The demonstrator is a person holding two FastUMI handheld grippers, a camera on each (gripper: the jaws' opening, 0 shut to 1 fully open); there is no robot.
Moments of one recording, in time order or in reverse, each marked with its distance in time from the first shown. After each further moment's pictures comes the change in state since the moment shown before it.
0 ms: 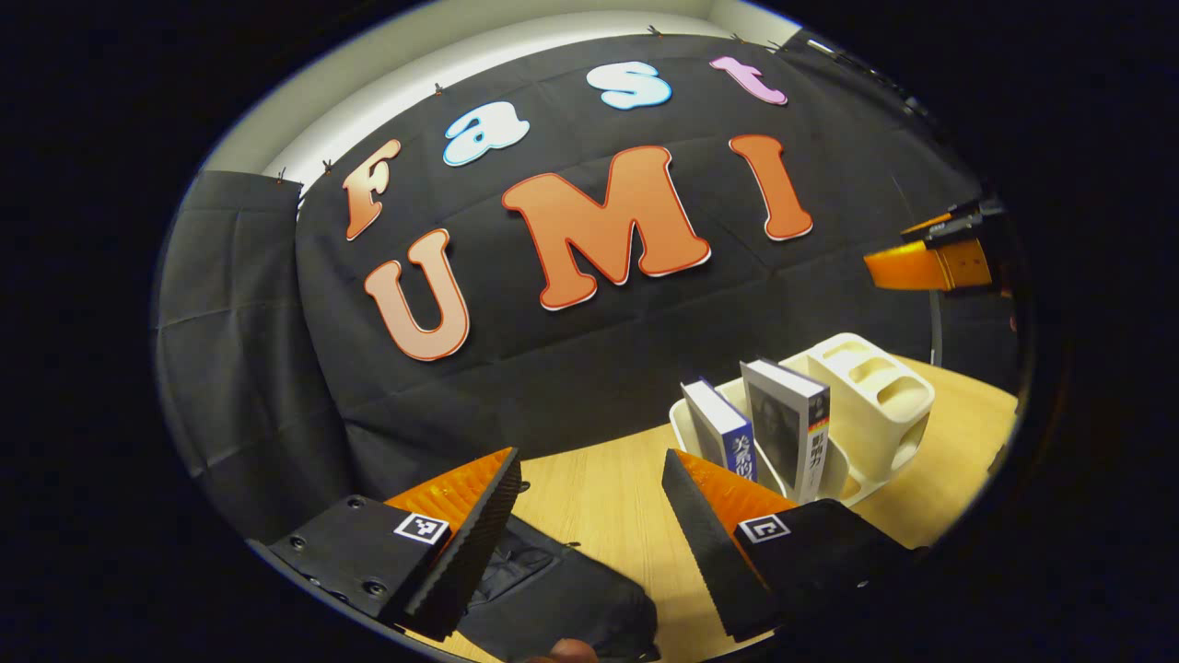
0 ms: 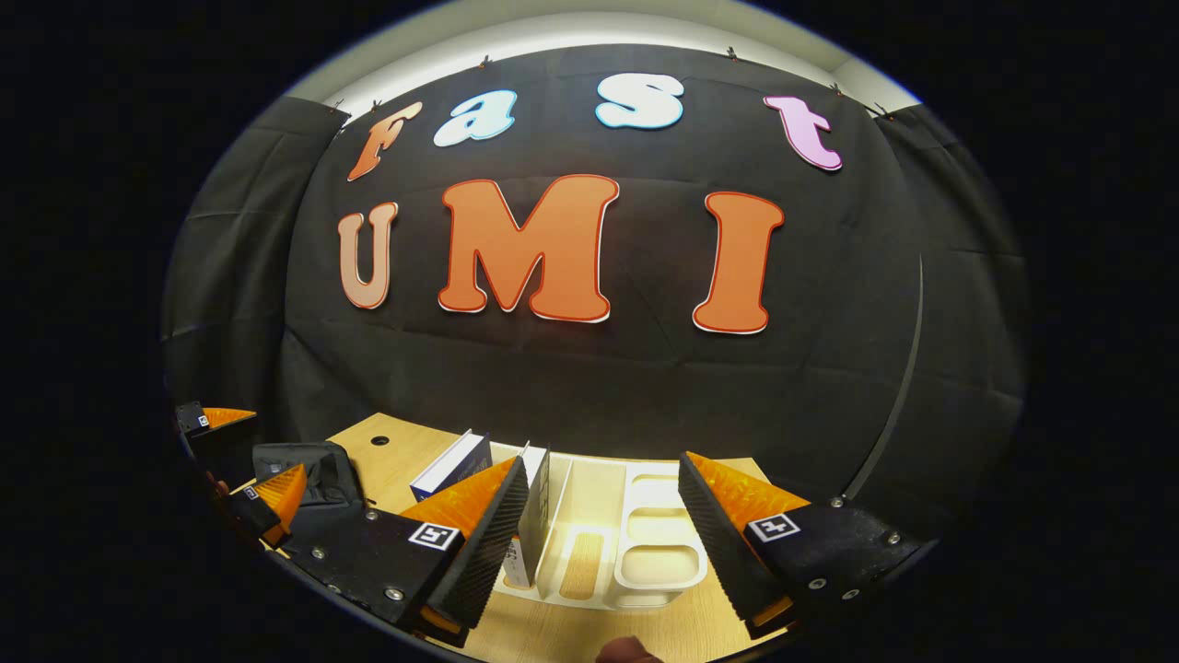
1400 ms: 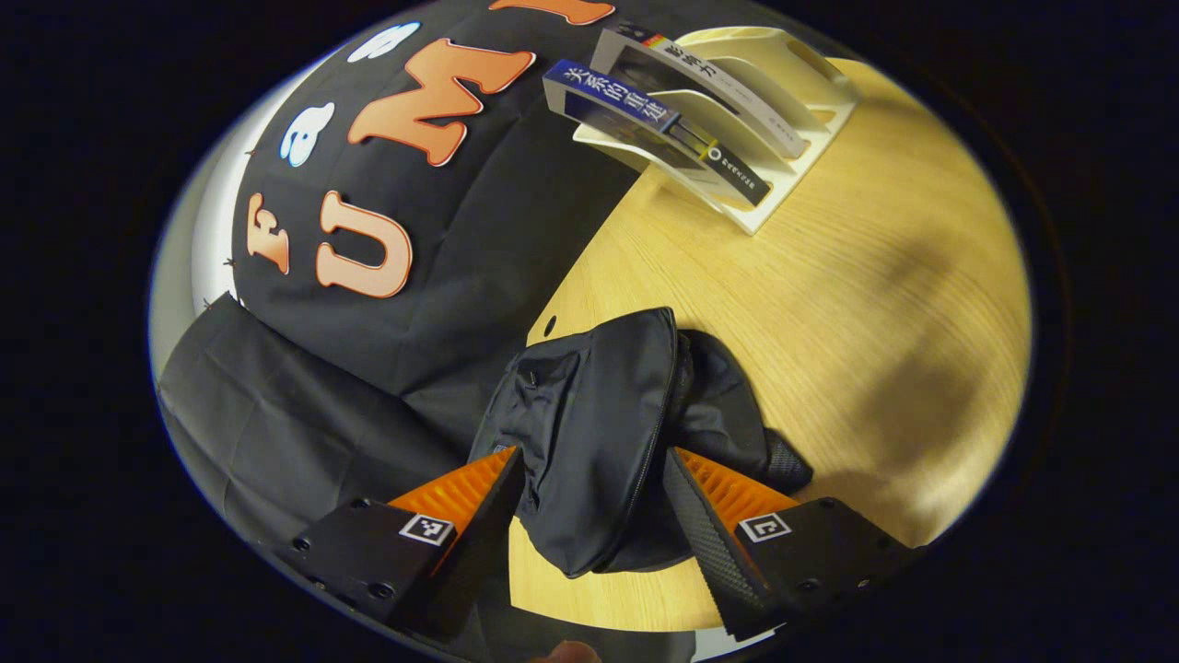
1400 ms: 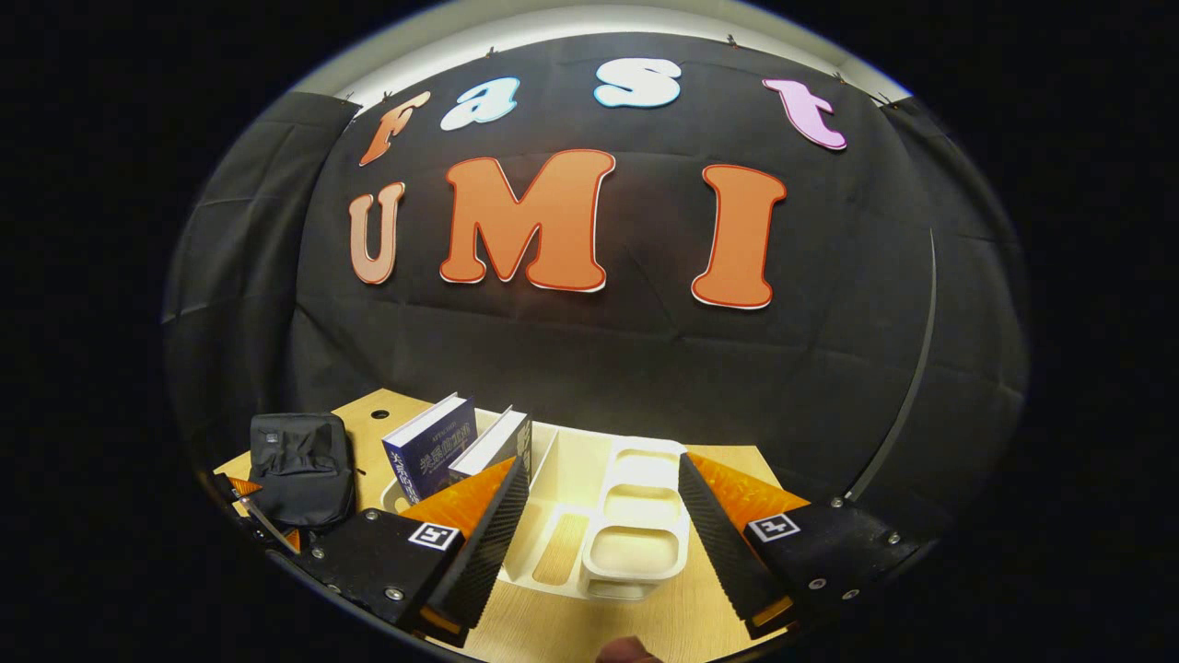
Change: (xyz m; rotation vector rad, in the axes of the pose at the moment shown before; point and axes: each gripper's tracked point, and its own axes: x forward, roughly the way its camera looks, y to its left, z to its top) left arm -0.028 0.010 -0.255 0.643 0.451 0.107; right arm 0.002 -0.035 -0.039 -0.022 0.037 0.049
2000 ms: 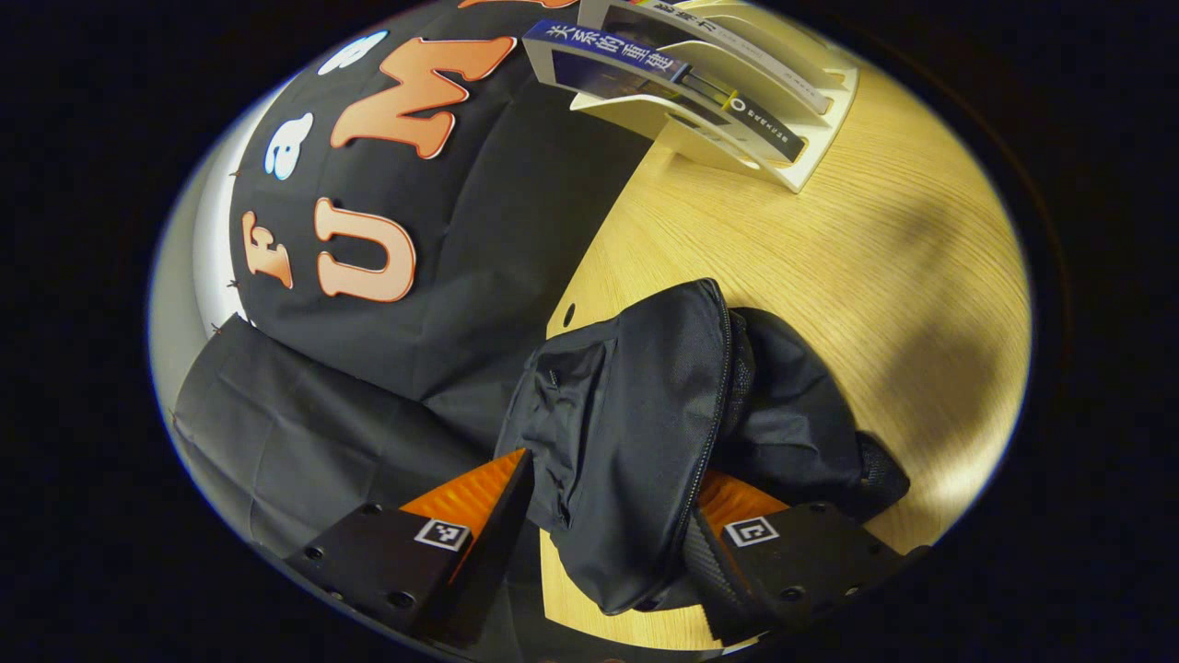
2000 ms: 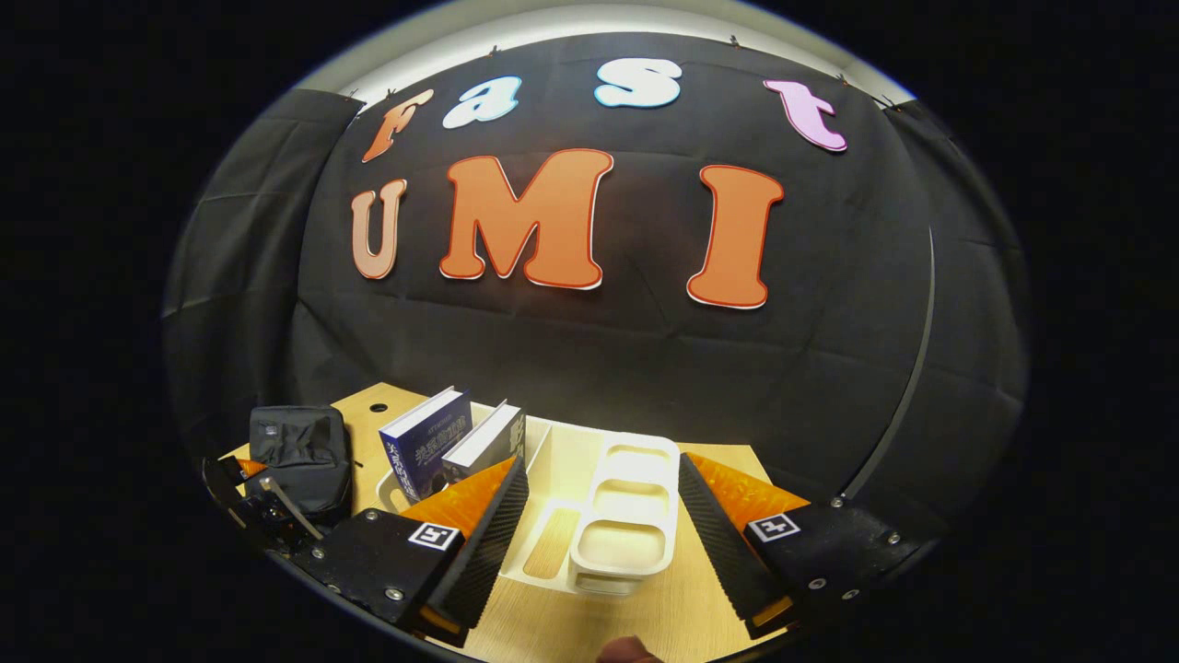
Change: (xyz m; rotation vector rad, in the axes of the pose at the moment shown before) left arm 0.043 0.021 0.001 0.042 0.054 0.040; right arm -0.009 -0.004 0.001 -0.024 0.006 0.010
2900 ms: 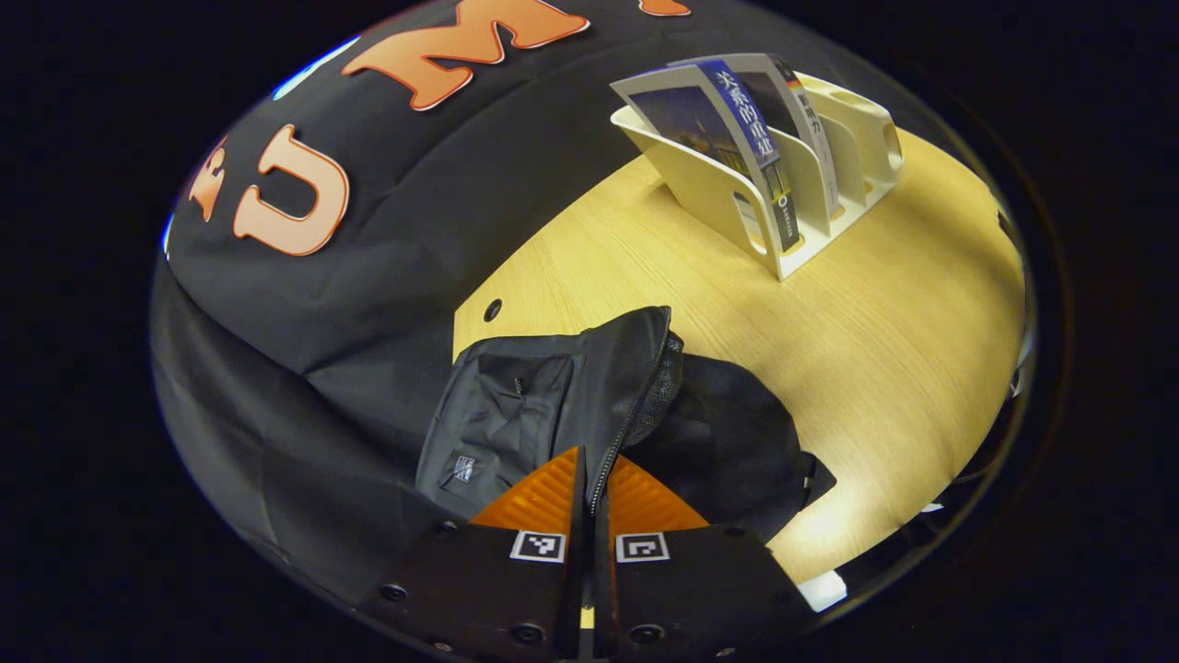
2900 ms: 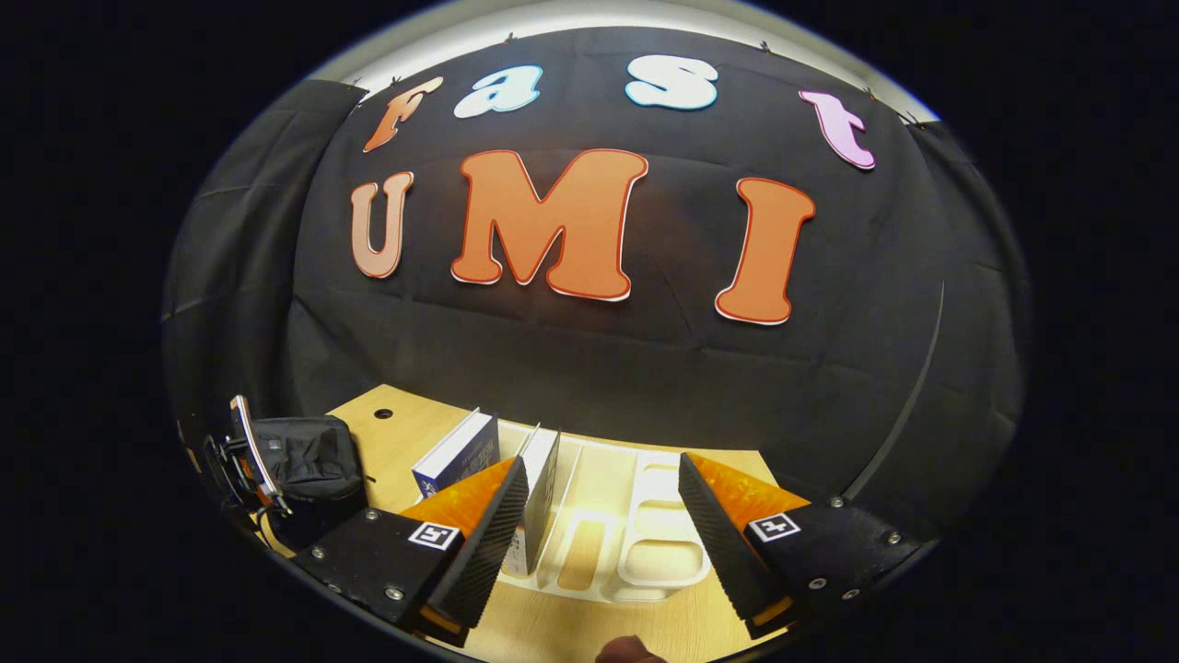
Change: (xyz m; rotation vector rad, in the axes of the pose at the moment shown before) left arm -0.010 0.051 0.024 -0.185 0.004 -0.509; right arm 0.019 0.060 0.046 -0.023 0.041 -0.036
